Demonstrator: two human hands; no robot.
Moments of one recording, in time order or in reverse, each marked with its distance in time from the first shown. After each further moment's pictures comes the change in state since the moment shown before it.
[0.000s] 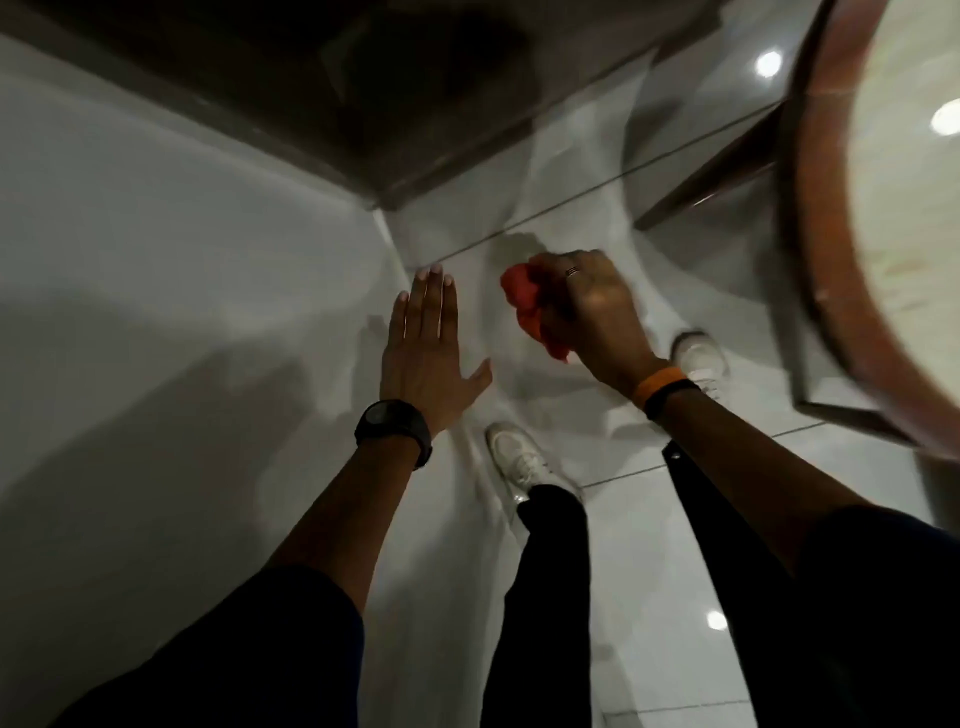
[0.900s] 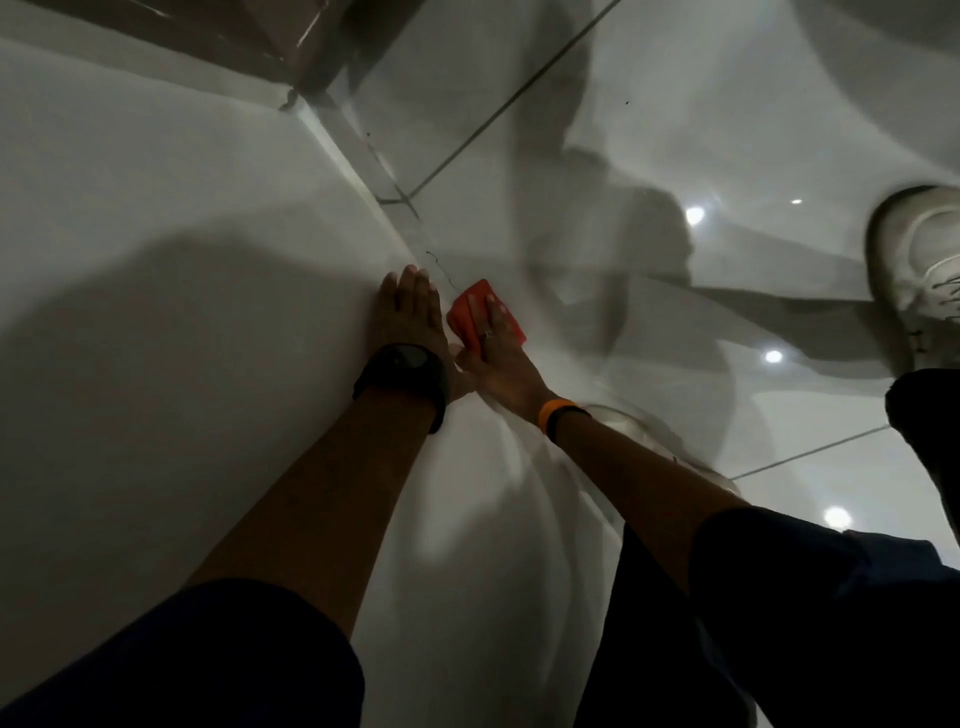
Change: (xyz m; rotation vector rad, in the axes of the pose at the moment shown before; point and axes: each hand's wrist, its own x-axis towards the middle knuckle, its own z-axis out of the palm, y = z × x) left_hand 0.133 -0.078 0.211 0.758 -0.627 0.130; right_hand 0.017 0.106 0.409 0.569 -0.440 0.550
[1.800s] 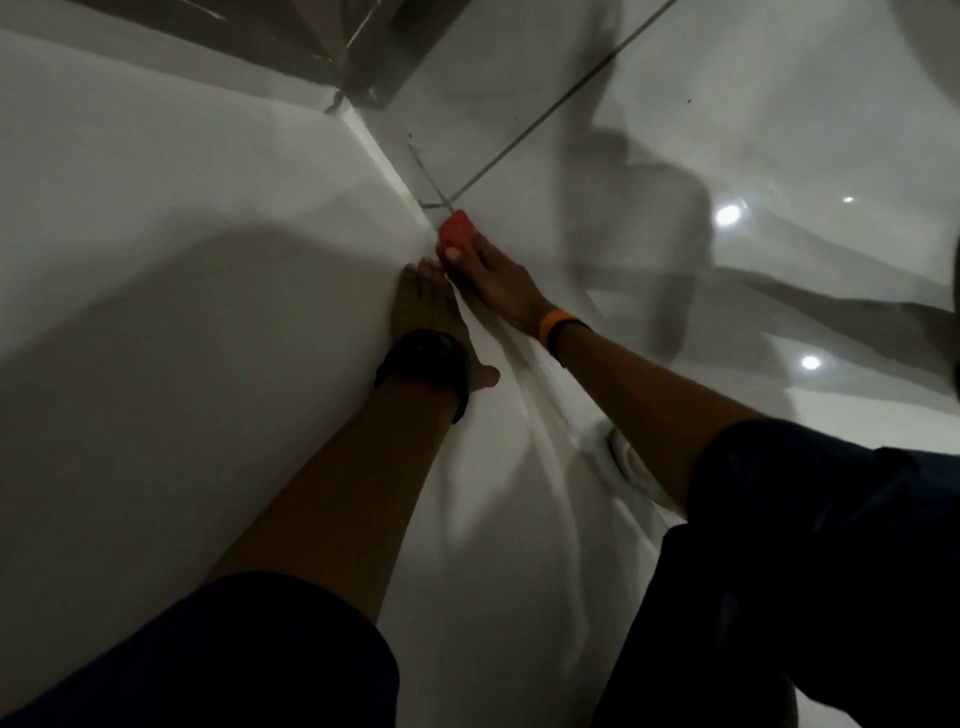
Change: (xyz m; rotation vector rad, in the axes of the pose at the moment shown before) left_hand 0.021 -0.027 -0.002 -0.003 -0.071 -0.020; right_hand 0.074 -0.076 -0.034 0.200 0.049 -0.080
